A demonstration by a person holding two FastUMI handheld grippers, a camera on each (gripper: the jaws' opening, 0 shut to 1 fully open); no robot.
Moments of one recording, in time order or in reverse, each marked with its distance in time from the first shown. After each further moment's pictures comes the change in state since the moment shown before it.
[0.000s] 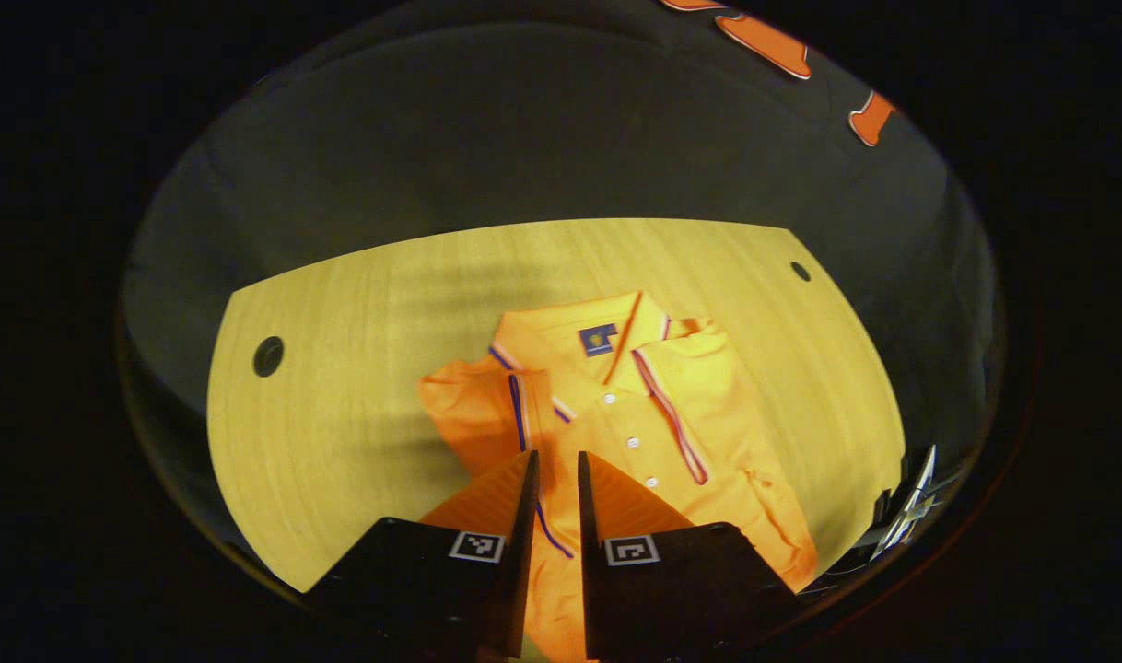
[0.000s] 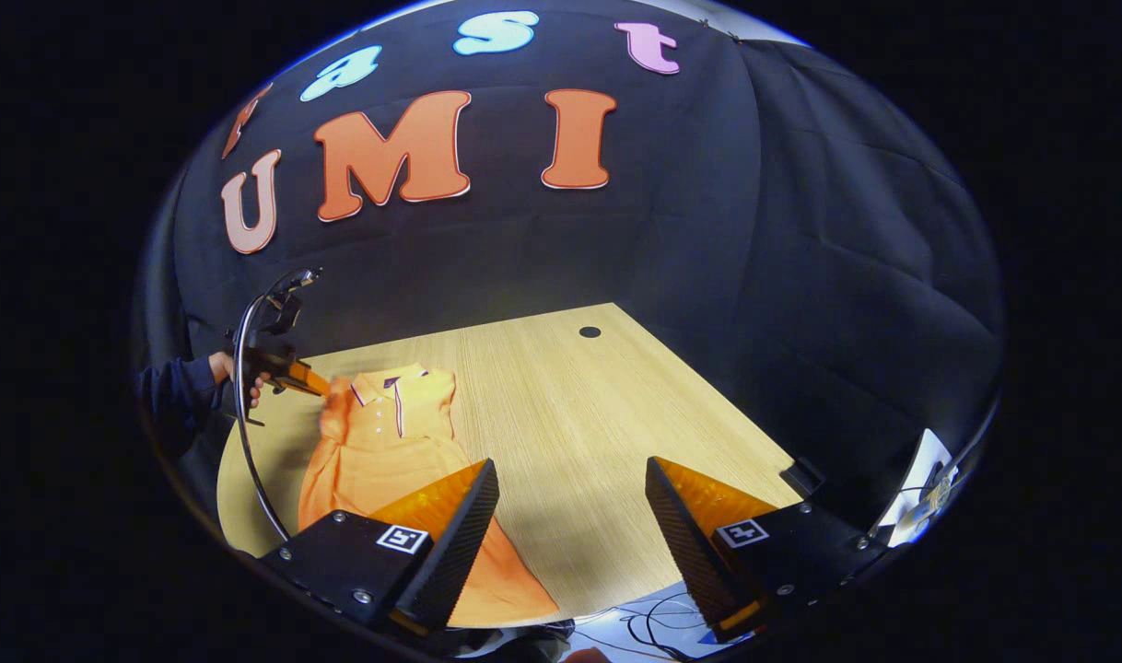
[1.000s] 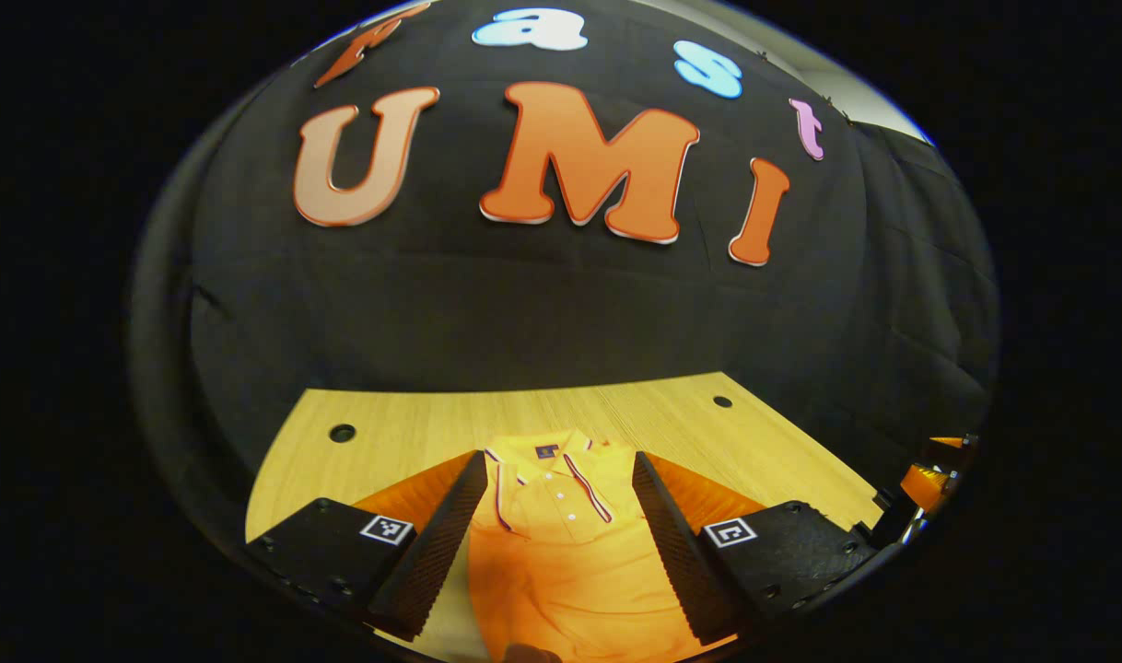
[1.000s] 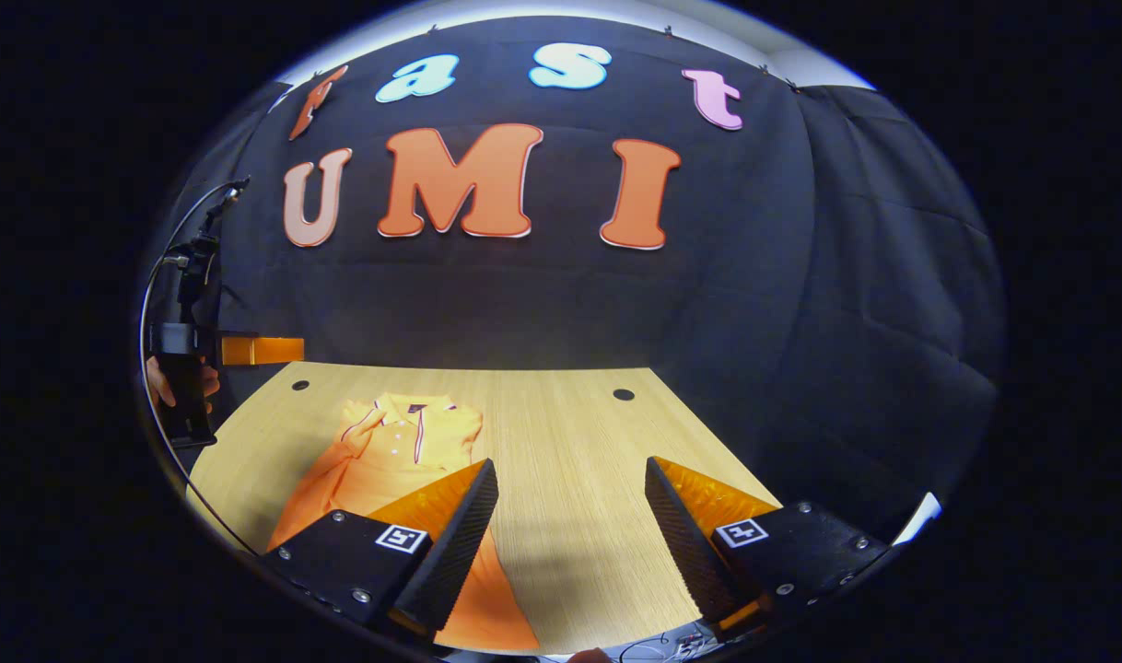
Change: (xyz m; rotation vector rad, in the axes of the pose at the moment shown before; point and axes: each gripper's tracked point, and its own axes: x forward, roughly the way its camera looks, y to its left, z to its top) left arm -0.238 -0.054 -0.041 0.047 -0.720 0.135; right arm 0.005 0.040 0.037 -0.179 -0.231 0.159
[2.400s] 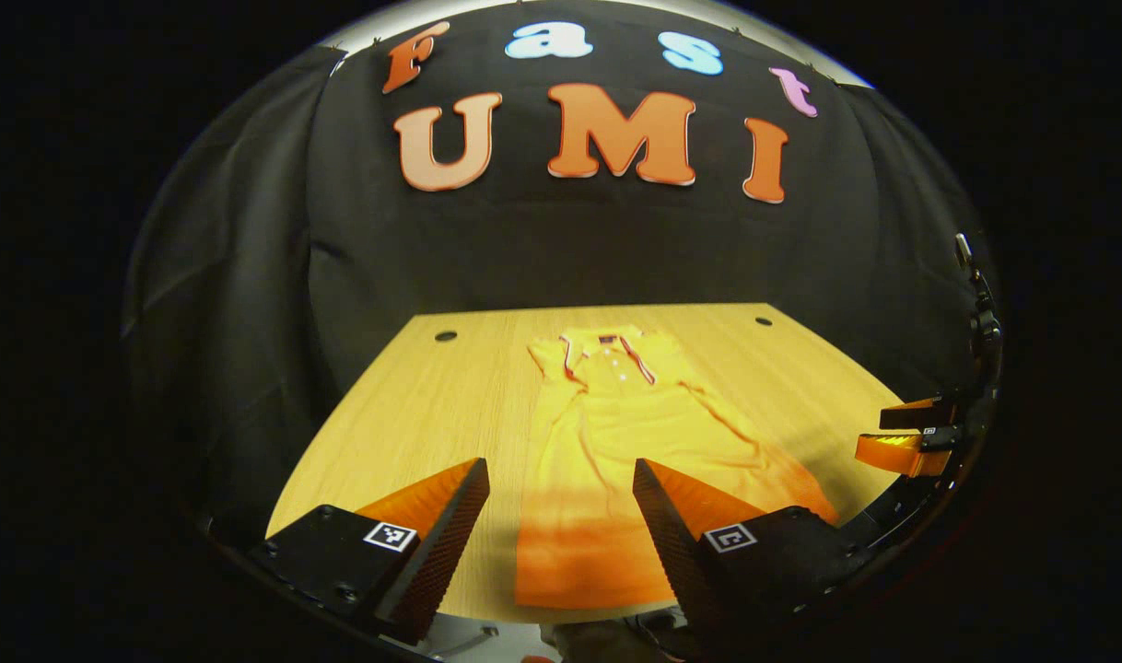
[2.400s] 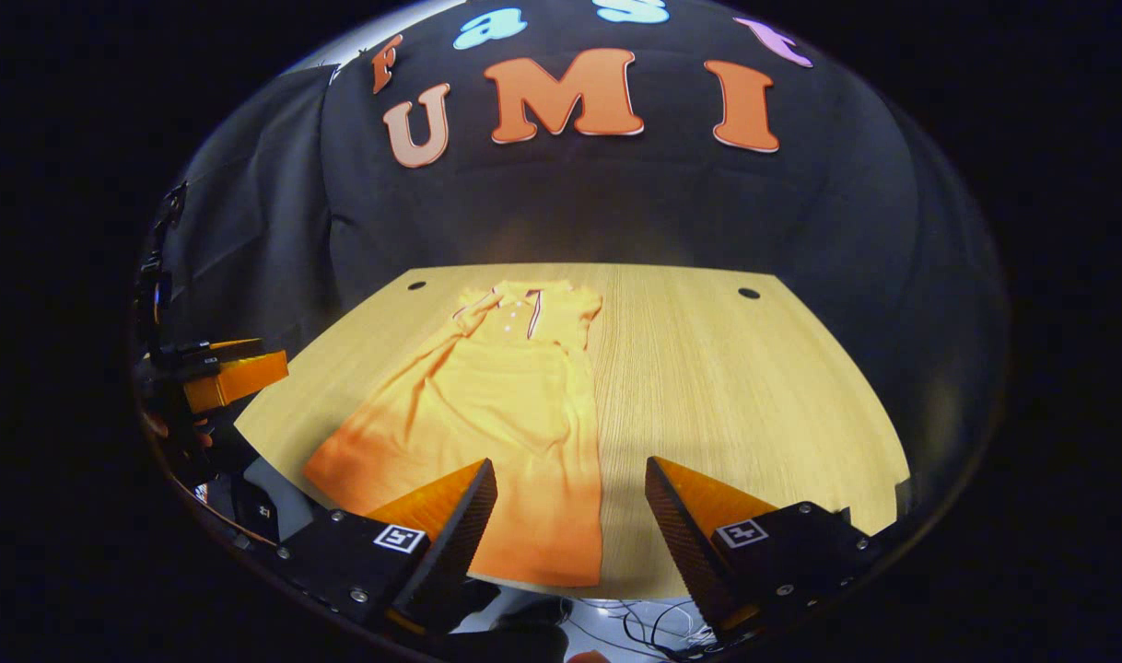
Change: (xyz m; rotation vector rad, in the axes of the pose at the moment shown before) left arm -0.190 -0.011 -0.195 0.015 0.234 0.196; right arm -0.027 0.061 -0.168 -0.022 0.307 0.367
